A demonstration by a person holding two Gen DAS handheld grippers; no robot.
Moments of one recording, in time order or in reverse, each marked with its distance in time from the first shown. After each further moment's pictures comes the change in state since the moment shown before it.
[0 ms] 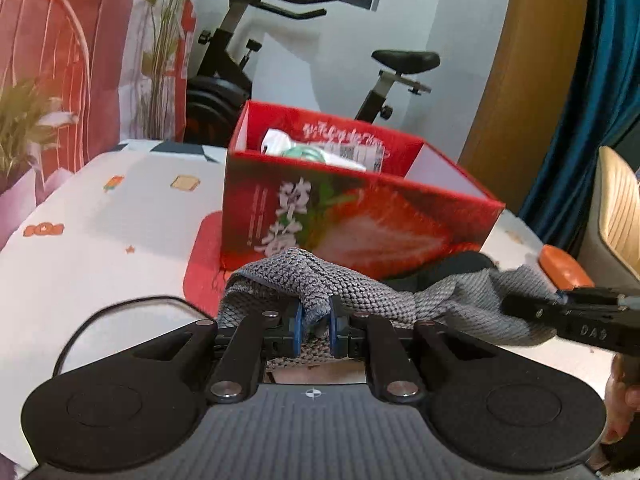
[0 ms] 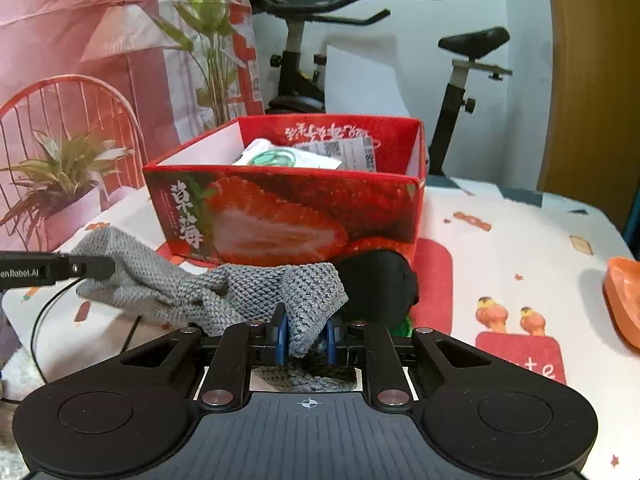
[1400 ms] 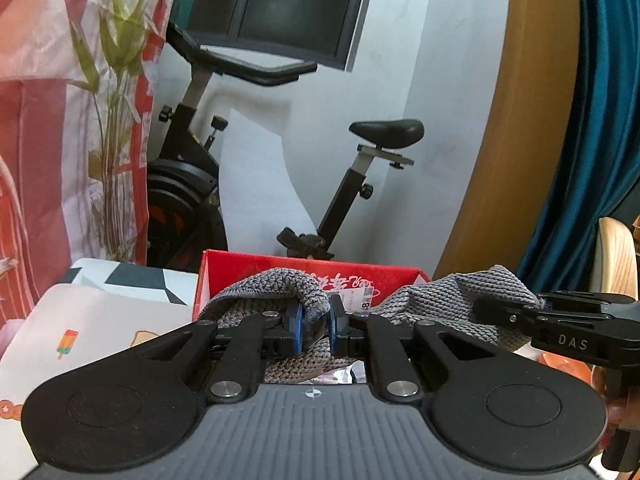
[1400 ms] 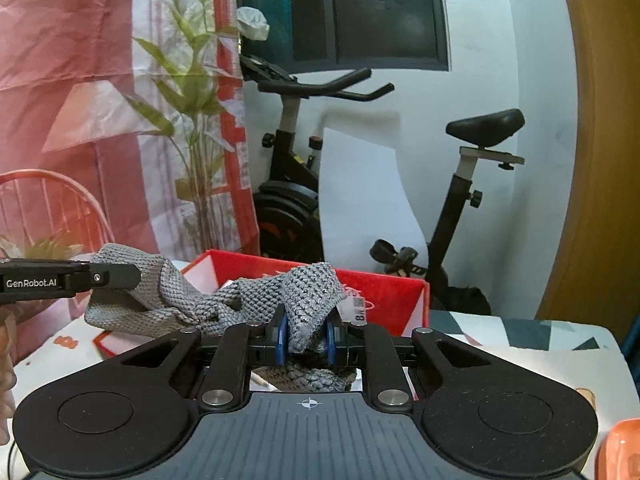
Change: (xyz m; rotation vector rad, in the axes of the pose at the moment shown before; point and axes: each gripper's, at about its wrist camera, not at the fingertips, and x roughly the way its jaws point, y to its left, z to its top) left arm 0.069 -0.001 0.138 0.054 -0.150 -0.073; right arm 0.056 -0.022 0.157 -0.042 -0.191 -0.022
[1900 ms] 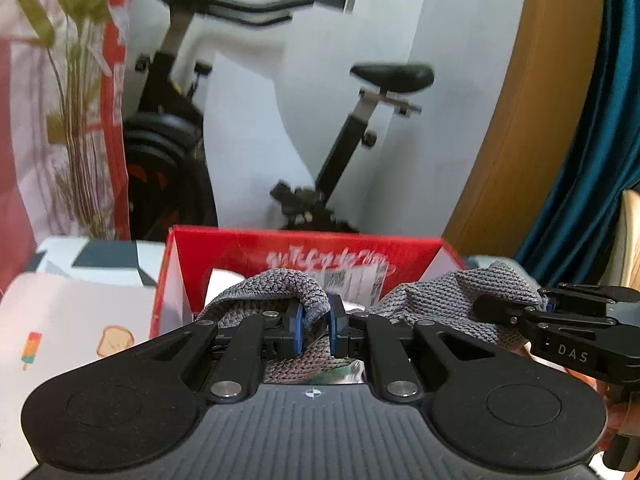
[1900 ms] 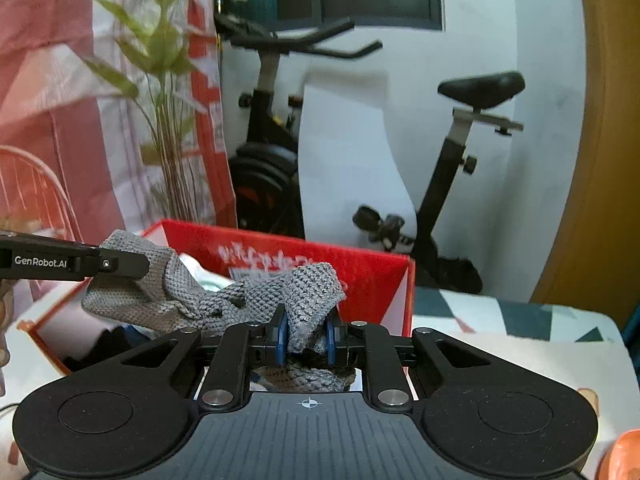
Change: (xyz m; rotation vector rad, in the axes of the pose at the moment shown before) left arm 0.082 0.010 0.015 0.006 0.187 -0.019; right arm 0.067 -0.033 -0.003 0.000 0.117 -0.036
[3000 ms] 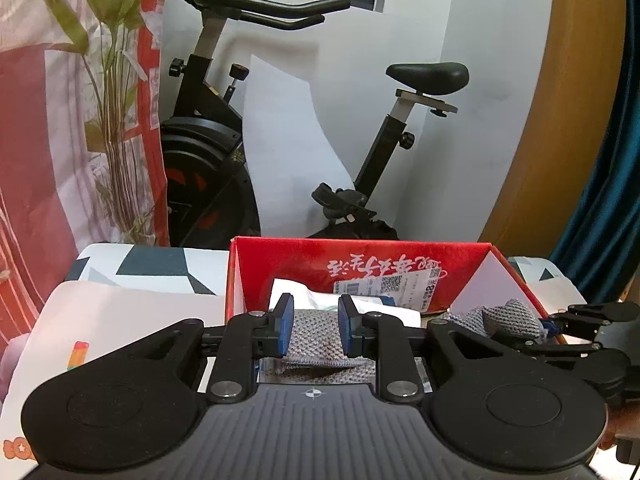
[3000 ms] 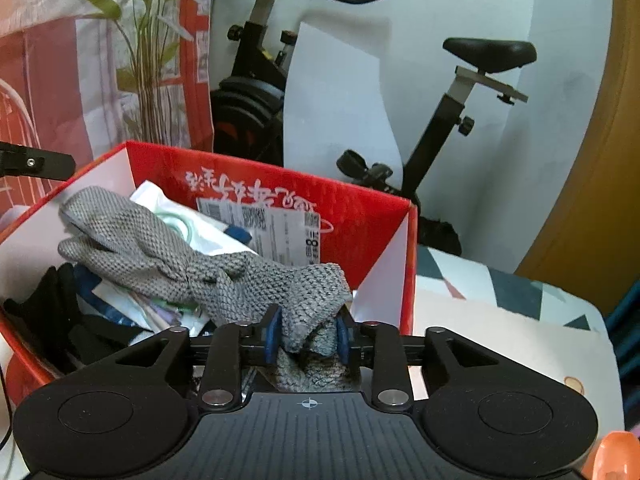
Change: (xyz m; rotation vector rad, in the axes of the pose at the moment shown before) left arm -0.010 0.021 0.014 0.018 -0.018 0.112; right arm 0.046 0.011 -0.016 -0.085 0.167 -0.091
